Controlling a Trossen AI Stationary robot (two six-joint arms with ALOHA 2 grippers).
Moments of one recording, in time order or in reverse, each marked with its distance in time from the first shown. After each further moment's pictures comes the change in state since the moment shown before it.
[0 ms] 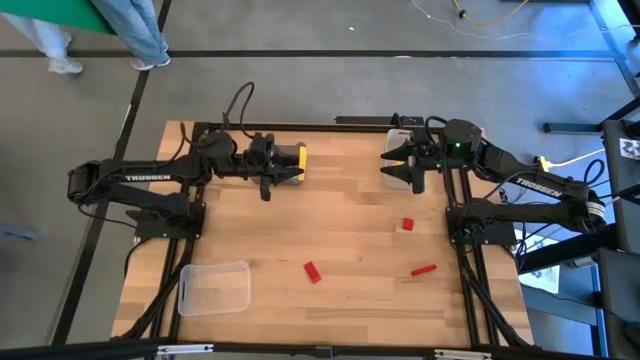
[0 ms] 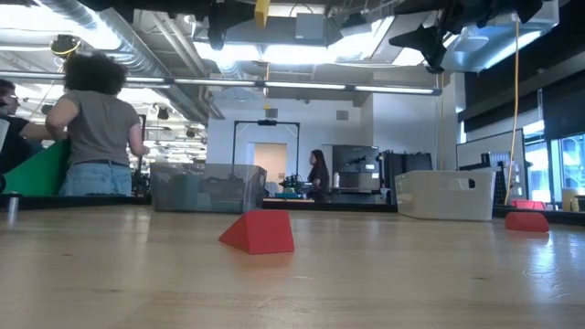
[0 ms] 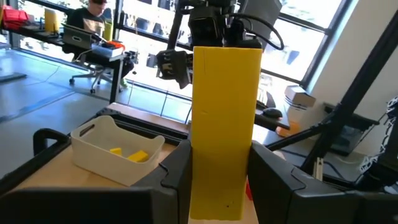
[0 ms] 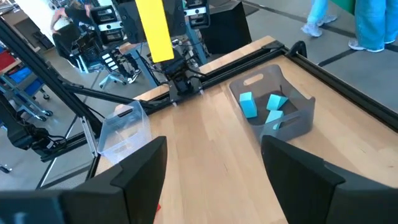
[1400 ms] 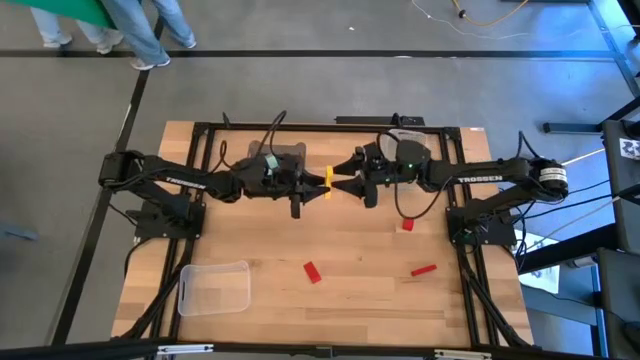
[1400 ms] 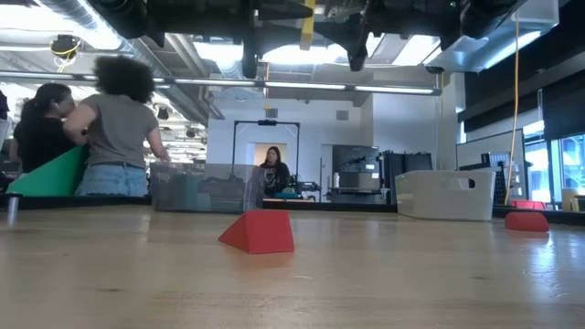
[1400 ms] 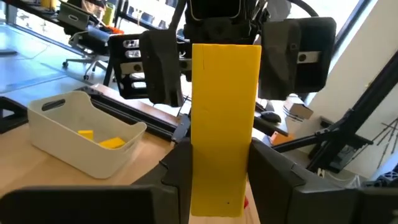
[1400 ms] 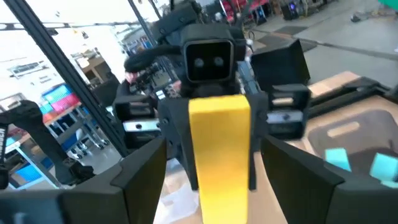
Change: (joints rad) left arm -0.169 0.342 0.000 0.359 -0.200 -0.115; right arm 0.249 0.489 0.002 0.772 0.087 0.163
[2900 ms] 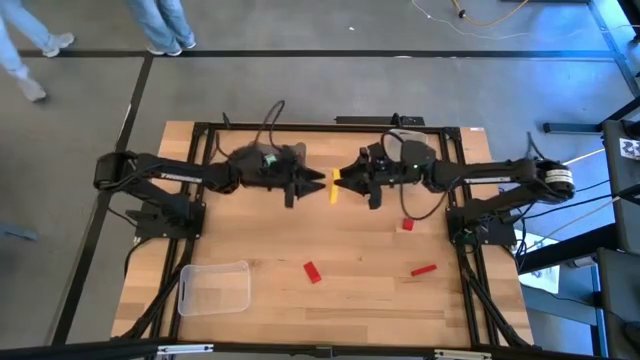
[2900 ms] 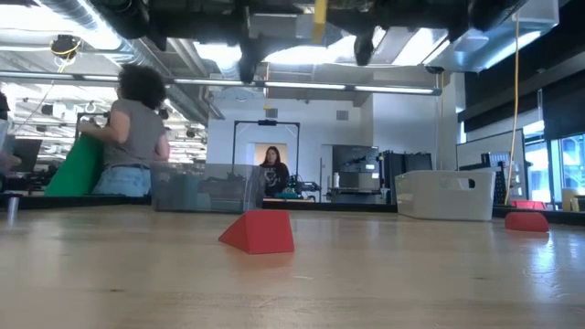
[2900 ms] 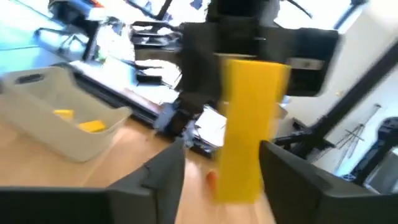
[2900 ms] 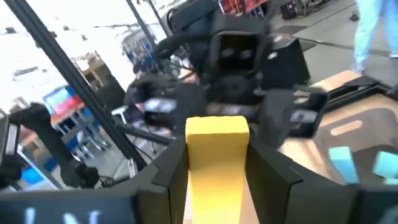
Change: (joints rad) left arm 0.084 -0.041 0.001 -0.068 0.171 -0.157; right arm 0.020 -0.036 0.000 -0.035 0.028 0.016
